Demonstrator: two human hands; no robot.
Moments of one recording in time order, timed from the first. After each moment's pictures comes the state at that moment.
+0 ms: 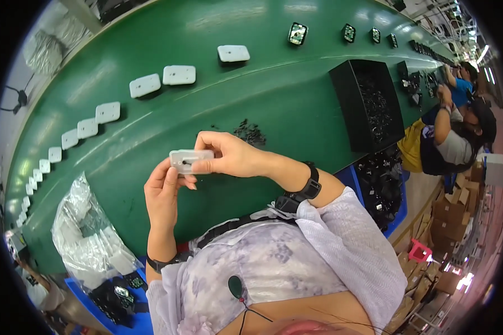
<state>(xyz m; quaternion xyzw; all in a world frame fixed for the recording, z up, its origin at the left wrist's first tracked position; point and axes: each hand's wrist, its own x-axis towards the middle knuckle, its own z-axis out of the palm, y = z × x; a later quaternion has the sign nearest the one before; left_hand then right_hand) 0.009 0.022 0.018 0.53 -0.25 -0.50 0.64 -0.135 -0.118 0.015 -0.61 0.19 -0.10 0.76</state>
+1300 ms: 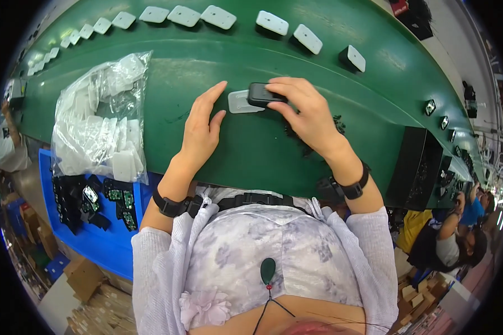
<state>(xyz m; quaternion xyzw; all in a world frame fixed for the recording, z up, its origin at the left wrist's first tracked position) 0.053 0.082 -0.027 0.75 -0.47 -0.06 0.47 -0.078 -0.110 0.018 -0.92 0.06 -0.25 0.31</state>
